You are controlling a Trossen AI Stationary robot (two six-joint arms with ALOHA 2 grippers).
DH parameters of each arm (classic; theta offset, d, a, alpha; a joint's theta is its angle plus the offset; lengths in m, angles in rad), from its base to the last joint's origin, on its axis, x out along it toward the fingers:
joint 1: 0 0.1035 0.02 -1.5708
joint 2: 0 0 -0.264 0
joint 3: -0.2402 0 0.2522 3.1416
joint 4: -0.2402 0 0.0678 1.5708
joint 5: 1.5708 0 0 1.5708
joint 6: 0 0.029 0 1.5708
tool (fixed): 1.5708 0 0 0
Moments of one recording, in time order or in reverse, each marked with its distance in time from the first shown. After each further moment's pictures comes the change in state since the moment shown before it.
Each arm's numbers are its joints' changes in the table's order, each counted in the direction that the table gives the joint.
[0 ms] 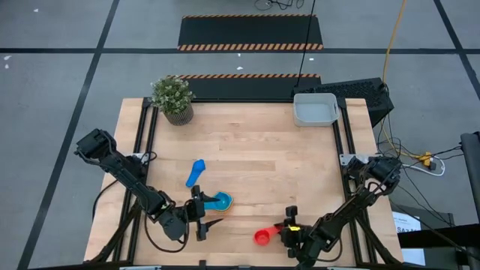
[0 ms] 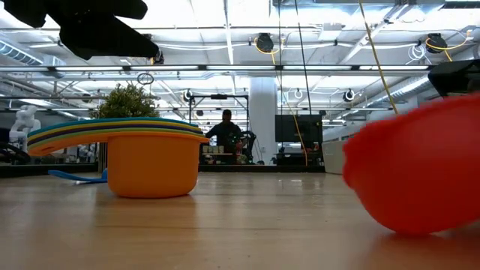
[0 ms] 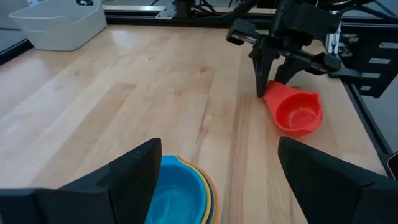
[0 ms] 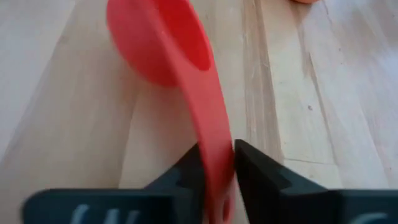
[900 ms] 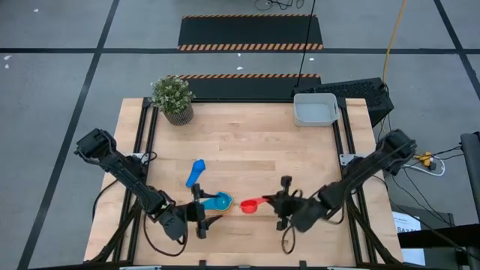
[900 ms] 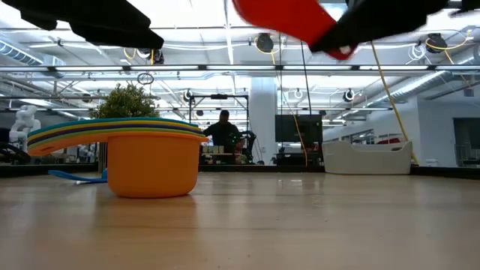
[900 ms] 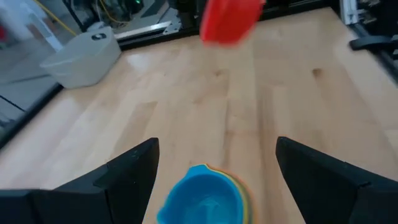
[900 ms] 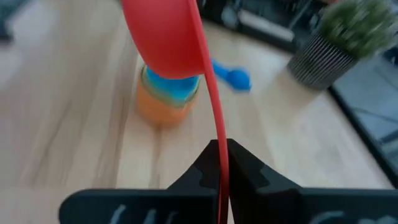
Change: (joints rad) left arm 0.007 -0.003 0.000 -0.006 -0.063 0.245; right arm -0.254 -0.379 0.080 0.136 0.057 -0.413
